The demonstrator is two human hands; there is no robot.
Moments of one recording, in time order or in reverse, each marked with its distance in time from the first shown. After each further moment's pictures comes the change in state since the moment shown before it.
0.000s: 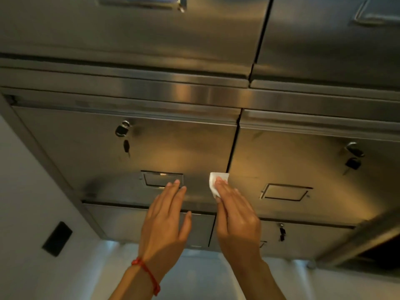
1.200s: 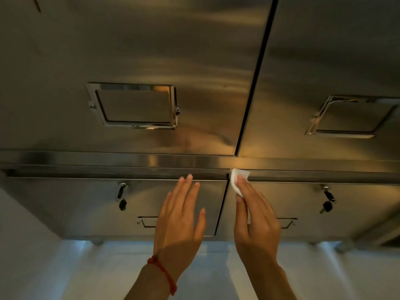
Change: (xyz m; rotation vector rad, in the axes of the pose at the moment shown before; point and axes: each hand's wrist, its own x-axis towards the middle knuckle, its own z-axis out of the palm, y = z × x) left_hand -0.069 -0.124 0.242 -0.095 0.076 0.134; right_hand -0.186 0.139 0.153 -0.075 0.154 0.081
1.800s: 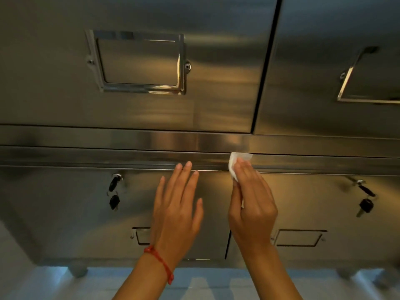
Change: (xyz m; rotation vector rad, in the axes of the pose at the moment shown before) left_hand -0.008 -0.062 0.056 0.240 0.254 0.235; right_hand -0.033 0.046 0.084 -0.069 0.241 -0.259
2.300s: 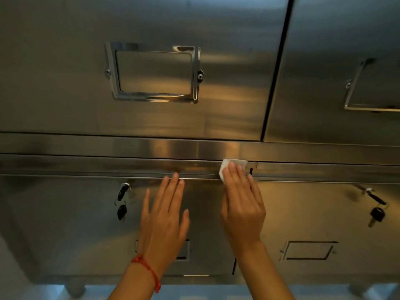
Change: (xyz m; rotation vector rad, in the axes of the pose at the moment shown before) left_hand -0.011 -0.045 0.006 0.139 -0.084 -0.030; right_hand -0.003 -0.006 0.041 -0.213 0.040 -0.121
